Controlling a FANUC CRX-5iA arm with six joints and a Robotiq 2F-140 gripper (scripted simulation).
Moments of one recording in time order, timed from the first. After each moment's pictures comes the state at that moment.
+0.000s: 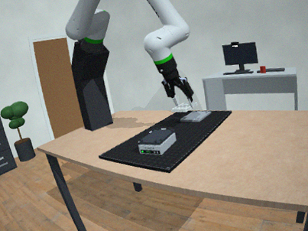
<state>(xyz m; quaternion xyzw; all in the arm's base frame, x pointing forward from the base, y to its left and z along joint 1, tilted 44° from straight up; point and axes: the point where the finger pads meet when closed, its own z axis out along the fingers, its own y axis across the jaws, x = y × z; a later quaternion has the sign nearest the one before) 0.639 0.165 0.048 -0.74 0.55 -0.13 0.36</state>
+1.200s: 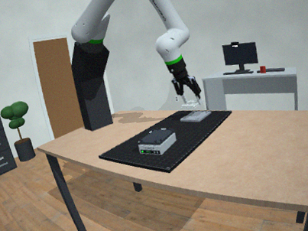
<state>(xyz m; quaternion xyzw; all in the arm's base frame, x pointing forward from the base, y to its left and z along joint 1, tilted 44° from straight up) 0.631 0.266 0.021 -0.74 0.54 -0.13 0.37</state>
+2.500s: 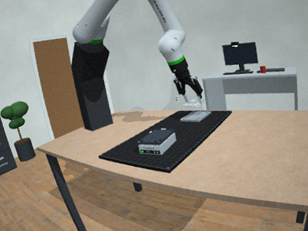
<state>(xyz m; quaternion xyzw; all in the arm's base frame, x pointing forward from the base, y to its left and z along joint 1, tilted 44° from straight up) 0.630 0.288 0.014 -0.75 0.54 -0.12 0.37</state>
